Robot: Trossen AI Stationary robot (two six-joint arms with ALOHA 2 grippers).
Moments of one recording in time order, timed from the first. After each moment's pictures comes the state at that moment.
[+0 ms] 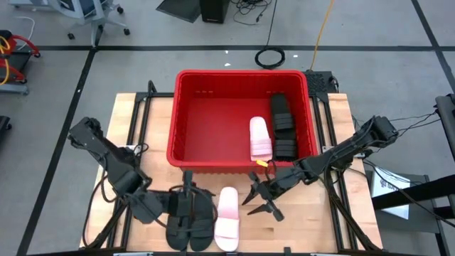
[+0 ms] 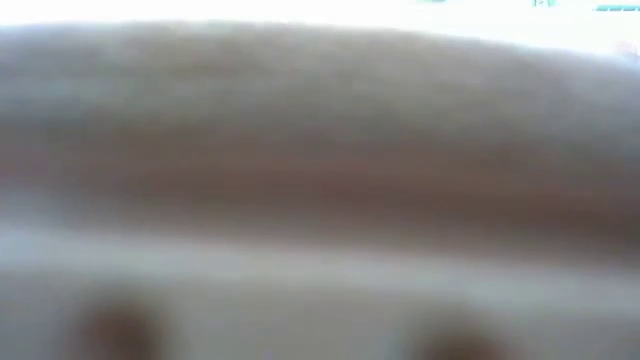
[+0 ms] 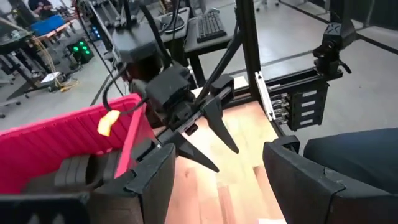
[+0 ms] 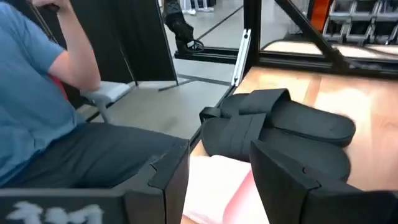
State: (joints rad) left arm -0.73 1.50 1.44 -0.30 -0.64 0.00; right arm 0.43 1.46 0.87 0.30 -0.15 0.15
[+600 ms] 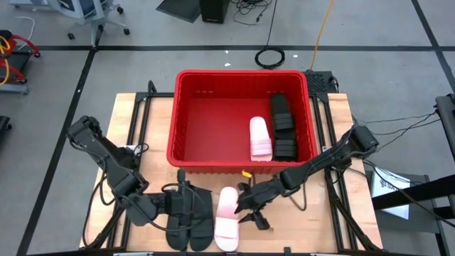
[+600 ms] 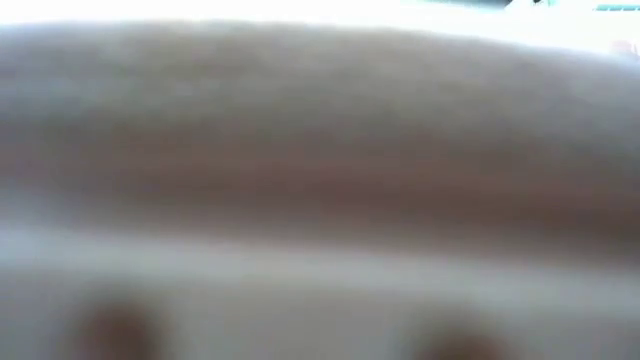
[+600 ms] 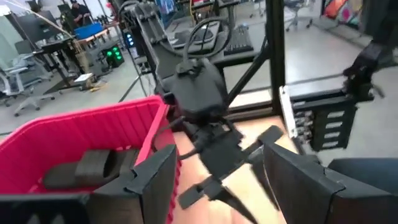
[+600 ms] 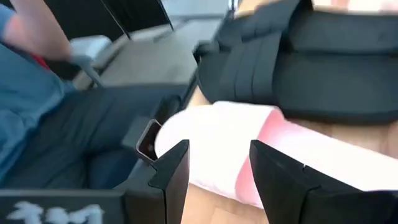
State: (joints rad) left arm -0.76 1.47 1.33 -0.15 -0.80 -0.03; right arm 0.44 1.74 1.06 0.11 -0.19 0.29
